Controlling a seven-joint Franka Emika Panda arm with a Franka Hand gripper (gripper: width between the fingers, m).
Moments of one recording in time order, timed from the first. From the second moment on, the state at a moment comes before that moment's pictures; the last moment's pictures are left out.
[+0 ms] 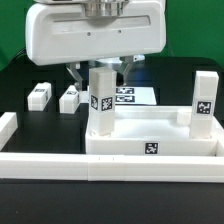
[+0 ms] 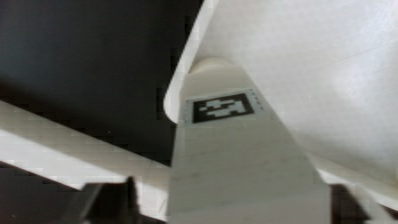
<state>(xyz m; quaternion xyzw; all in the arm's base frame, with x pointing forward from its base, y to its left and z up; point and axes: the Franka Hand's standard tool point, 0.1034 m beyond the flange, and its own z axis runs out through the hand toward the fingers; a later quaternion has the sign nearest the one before) 0.599 -0.047 0.110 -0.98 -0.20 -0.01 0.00</state>
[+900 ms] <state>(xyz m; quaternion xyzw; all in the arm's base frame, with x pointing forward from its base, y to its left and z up) 0.599 -0.047 0.108 -1.00 0.07 -0.02 0.01</state>
